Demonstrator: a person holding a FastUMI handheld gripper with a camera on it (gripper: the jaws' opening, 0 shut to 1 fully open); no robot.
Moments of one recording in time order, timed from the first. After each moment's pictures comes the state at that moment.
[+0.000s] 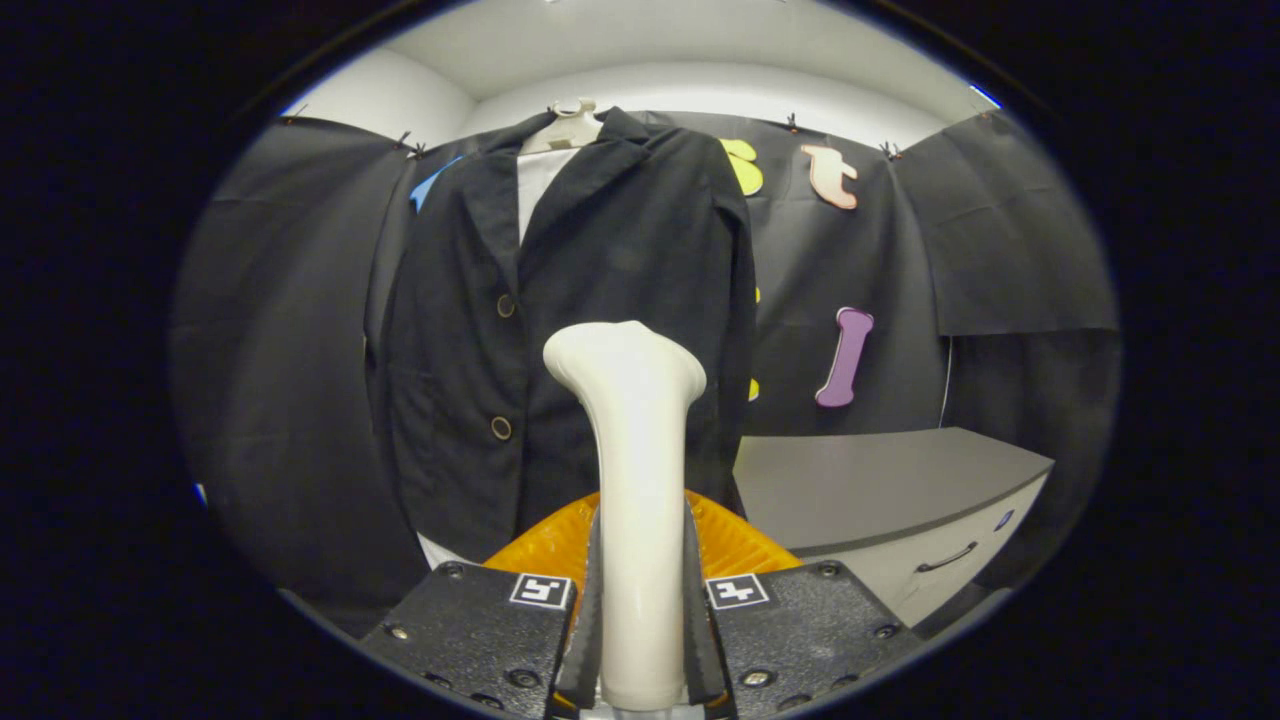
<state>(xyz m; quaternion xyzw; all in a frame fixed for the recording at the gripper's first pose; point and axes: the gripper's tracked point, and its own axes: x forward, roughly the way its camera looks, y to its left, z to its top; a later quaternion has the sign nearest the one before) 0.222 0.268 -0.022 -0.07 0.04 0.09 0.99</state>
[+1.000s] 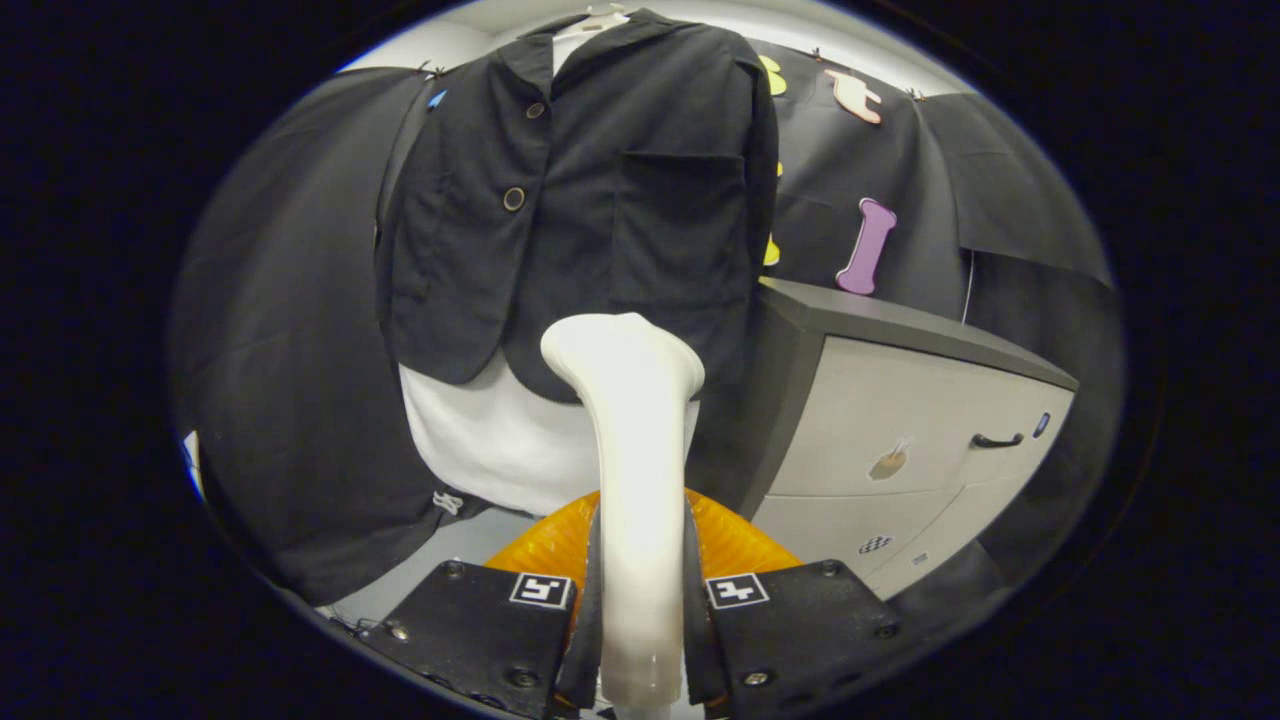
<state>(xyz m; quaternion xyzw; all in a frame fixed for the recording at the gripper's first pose) 0.216 0.240 -0.187 -0.11 0.18 0.09 0.97</state>
